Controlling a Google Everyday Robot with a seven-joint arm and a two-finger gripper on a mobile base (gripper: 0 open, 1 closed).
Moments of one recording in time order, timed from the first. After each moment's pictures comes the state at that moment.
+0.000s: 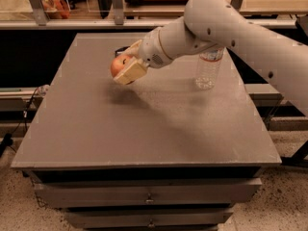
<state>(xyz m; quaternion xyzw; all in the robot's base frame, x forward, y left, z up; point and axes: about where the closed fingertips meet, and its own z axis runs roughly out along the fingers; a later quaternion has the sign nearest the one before) 0.629 0.075 0.886 -0.60 0.64 0.23 0.41</state>
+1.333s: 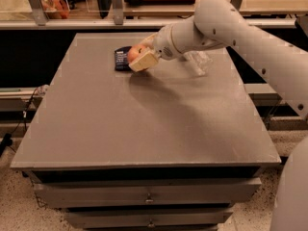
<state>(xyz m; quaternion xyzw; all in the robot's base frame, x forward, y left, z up) 0.711 0.034 0.872 -0.55 0.68 0.20 0.45</state>
